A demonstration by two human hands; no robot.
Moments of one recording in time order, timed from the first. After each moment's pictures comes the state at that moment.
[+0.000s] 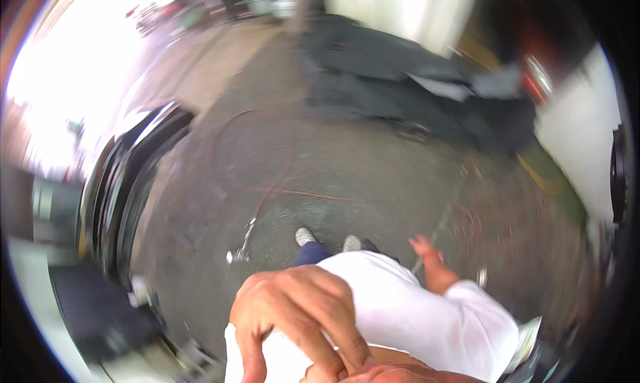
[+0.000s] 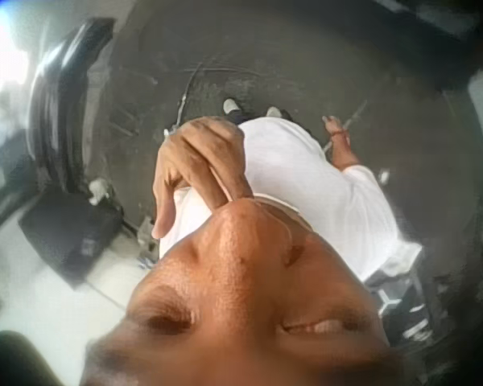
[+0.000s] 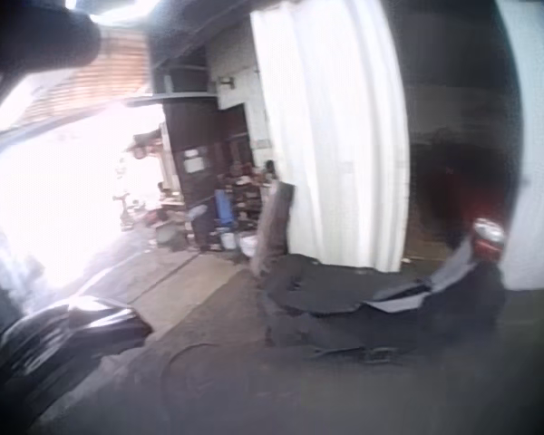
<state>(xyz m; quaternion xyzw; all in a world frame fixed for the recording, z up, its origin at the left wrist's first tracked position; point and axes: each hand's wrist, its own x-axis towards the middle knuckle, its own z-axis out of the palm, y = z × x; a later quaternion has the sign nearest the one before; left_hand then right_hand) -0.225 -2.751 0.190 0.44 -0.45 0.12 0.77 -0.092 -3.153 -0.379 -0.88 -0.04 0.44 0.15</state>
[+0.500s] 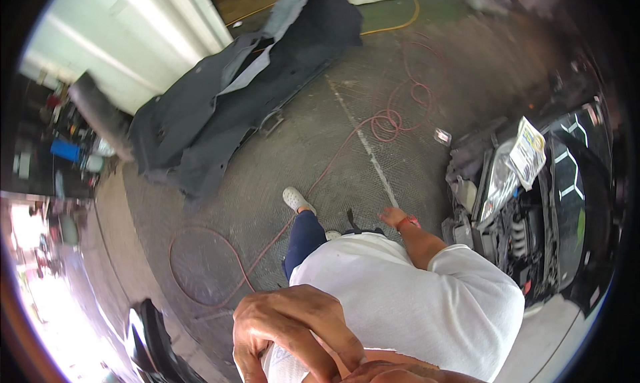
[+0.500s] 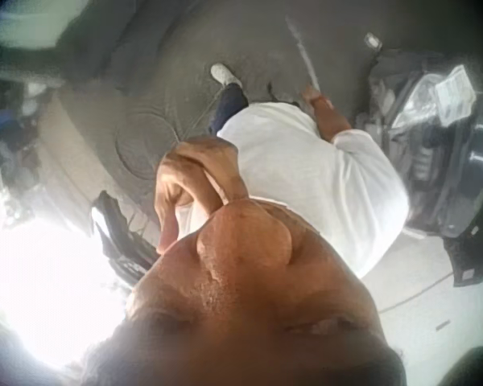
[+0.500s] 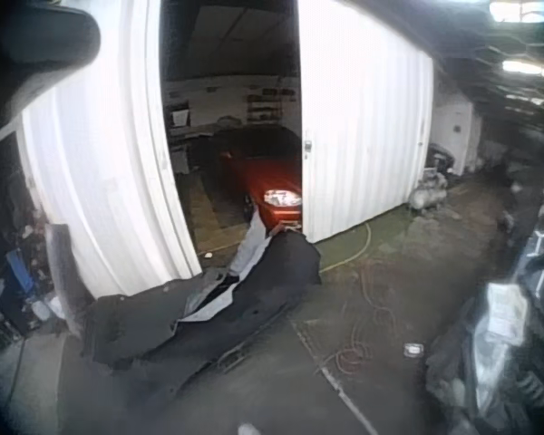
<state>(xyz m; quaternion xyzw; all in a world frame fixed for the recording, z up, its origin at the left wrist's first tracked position) -0.033 -2.868 0.169 0.17 -0.51 -0.26 0.80 -0.193 -3.214 -0.364 -0.88 0.22 0.34 0.26</state>
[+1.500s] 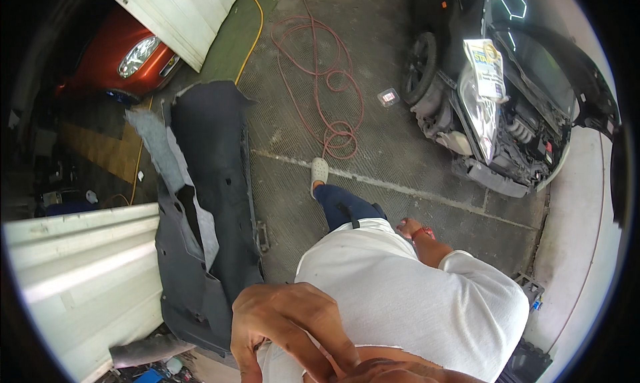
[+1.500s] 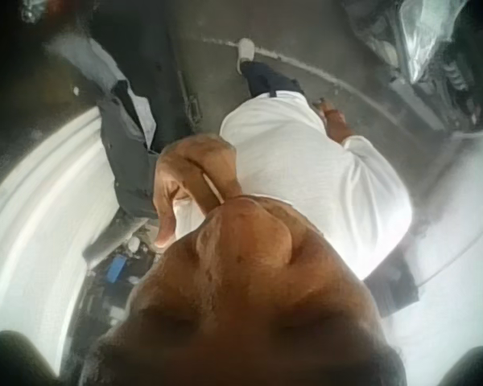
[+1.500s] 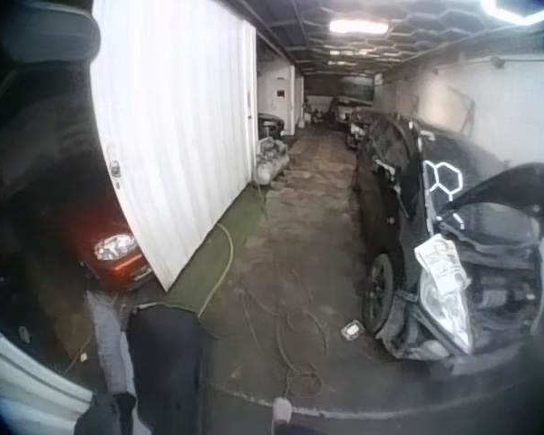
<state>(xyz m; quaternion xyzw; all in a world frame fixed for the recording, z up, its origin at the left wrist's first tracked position) 0.436 -3.218 0.118 -0.13 -0.53 -0.61 0.57 -0.032 -3.253 -0.367 -0.58 0.66 0.28 0.39</state>
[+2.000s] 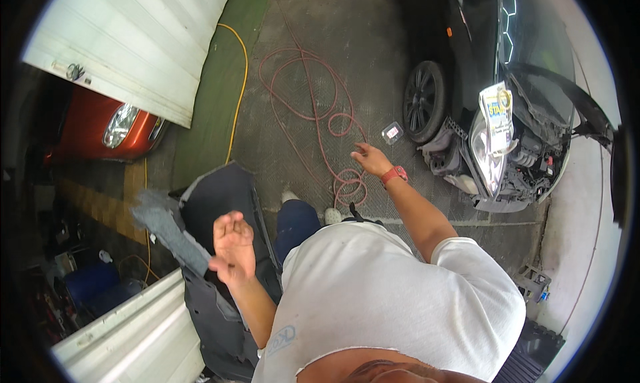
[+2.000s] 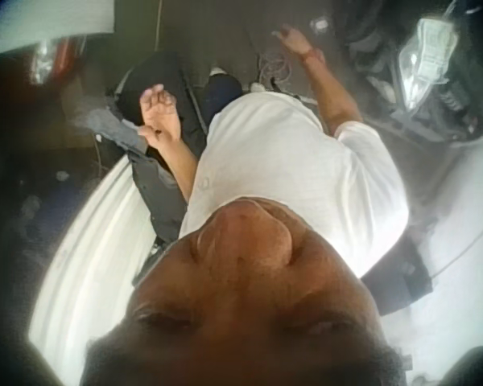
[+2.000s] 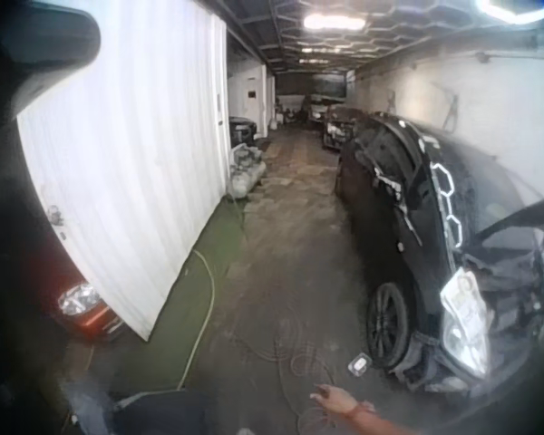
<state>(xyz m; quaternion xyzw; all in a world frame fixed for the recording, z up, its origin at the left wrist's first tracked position) 0.688 -3.484 -0.027 0.30 -0.29 -0.48 0.77 0.354 -3.743 -0.244 -0.67 0.57 -0.07 0.47</state>
